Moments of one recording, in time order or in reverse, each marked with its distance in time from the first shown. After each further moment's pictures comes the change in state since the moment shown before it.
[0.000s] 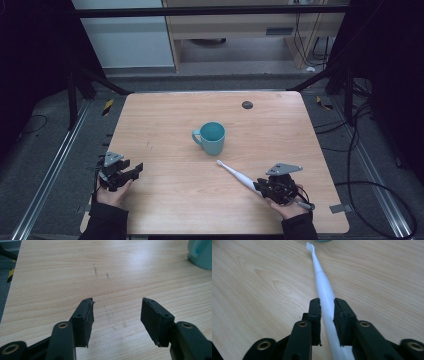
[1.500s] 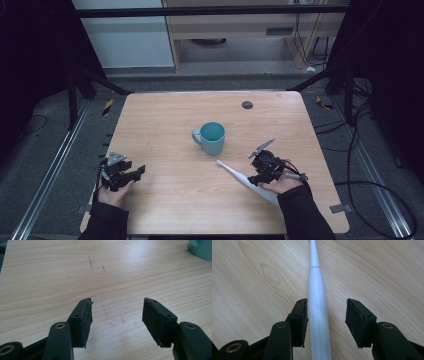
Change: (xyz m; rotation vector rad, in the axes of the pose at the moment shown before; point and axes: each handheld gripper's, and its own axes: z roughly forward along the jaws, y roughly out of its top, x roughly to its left) left arm 0.000 -0.002 0.007 0.050 -0.027 0.021; right arm -0.009 0.062 0.029 0.373 0.024 -0.154
